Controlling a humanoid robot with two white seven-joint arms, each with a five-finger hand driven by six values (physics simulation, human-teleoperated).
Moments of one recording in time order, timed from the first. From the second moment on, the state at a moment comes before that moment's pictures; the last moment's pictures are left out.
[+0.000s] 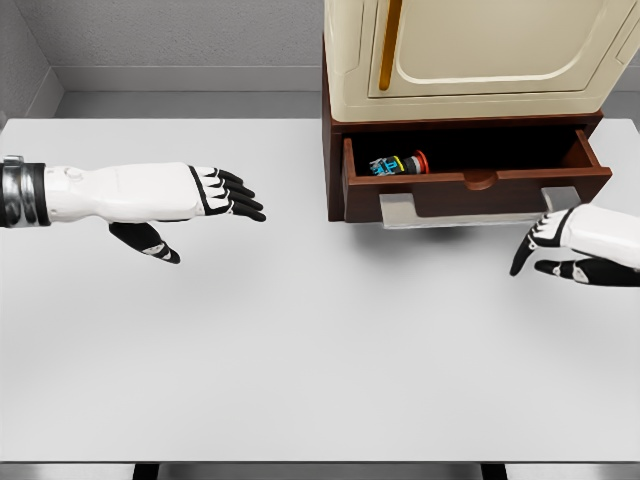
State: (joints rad) left arm -0.93 1.01 -1.03 -1.67 -0.03 -0.61 -0.43; right arm -0.08 -1.09 0.13 -1.73 -0.13 -0.61 0.61
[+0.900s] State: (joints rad) left arm -0.93 1.01 -1.03 -1.67 -0.03 -0.61 -0.43; right arm -0.35 -0.99 0.32 -1.54 -0.10 -0.61 0.61
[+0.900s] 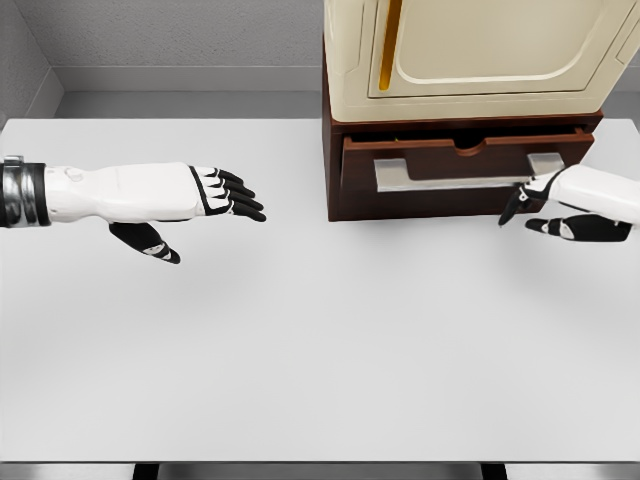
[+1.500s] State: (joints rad) left arm -0.93 1.01 -1.03 -1.67 -0.03 -0.61 -0.43; right arm -0.32 -1.00 0.42 -1.70 -0.04 -0.61 0.61
